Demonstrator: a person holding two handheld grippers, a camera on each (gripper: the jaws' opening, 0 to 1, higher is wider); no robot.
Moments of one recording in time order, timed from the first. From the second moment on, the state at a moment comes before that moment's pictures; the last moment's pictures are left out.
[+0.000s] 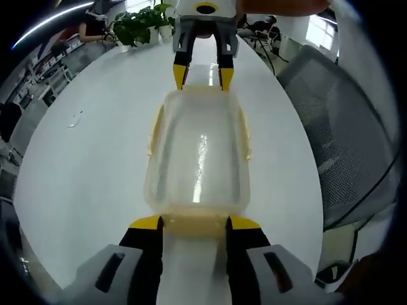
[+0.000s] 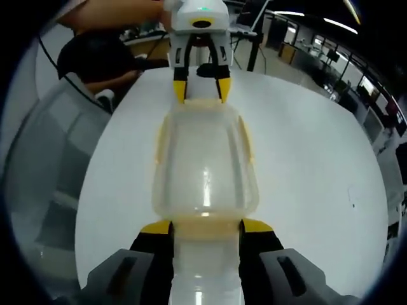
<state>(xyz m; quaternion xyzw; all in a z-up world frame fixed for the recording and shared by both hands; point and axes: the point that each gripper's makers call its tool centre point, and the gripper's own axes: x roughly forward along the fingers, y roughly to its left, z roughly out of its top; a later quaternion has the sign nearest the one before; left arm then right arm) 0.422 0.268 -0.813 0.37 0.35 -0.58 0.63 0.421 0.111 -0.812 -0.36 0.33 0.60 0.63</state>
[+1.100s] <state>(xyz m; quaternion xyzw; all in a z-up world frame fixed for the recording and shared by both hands) 0.424 0.199 -0.764 0.38 0.32 -0.60 0.63 0.418 0.042 -0.766 -0.37 0.33 0.58 0.64</state>
